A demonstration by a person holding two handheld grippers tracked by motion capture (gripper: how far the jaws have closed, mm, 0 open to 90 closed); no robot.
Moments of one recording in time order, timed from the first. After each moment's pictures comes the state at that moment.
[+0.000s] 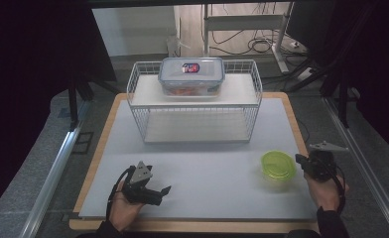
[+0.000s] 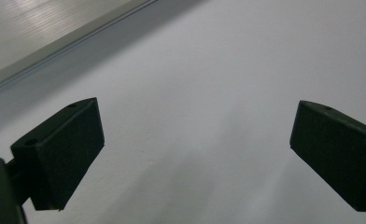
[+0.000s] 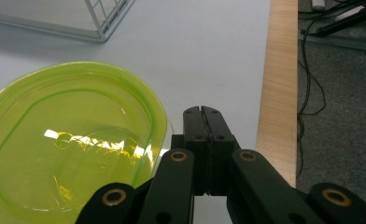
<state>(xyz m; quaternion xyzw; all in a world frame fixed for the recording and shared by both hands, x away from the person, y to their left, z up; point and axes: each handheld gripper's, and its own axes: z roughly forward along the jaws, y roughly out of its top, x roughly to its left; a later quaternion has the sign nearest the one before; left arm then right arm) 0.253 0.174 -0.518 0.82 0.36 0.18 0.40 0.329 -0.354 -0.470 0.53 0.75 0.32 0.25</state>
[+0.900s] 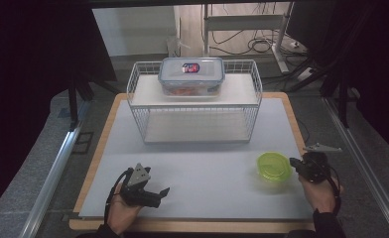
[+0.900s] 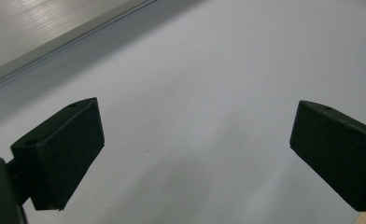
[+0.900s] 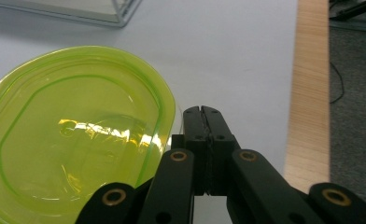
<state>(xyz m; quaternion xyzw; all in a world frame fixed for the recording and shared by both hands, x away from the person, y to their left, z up) 0.246 0.177 -0.516 0.82 0.37 0.18 0.40 0.327 -0.340 -0.475 0.53 0.75 0.32 0.21</state>
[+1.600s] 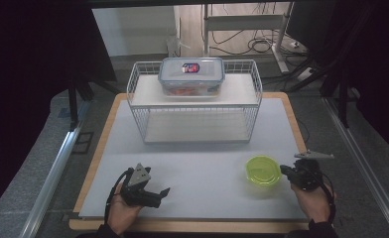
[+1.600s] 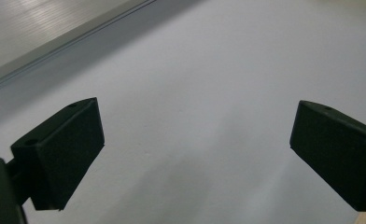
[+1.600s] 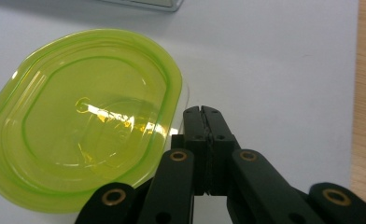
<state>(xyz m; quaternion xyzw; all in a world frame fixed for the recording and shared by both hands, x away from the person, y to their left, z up) 0.245 0.176 -0.516 0.82 0.37 0.18 0.40 0.305 -0.316 -0.476 0.52 0.77 0.33 0.18</state>
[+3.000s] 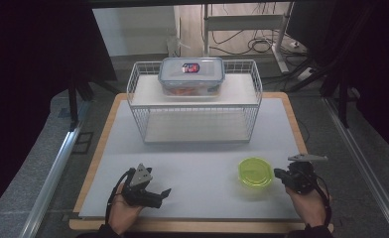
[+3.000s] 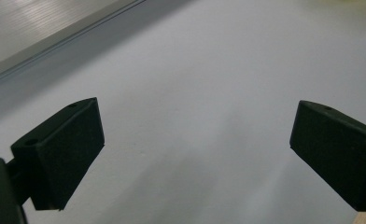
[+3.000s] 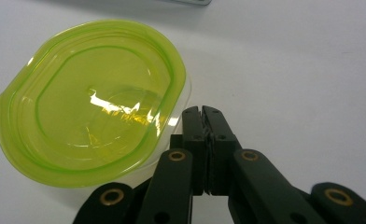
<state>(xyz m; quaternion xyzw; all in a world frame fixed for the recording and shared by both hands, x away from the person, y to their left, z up) 0.246 0.173 -0.517 0.82 0.36 0.17 0.40 0.295 -0.299 -0.474 0.50 0.78 0.33 0.17</state>
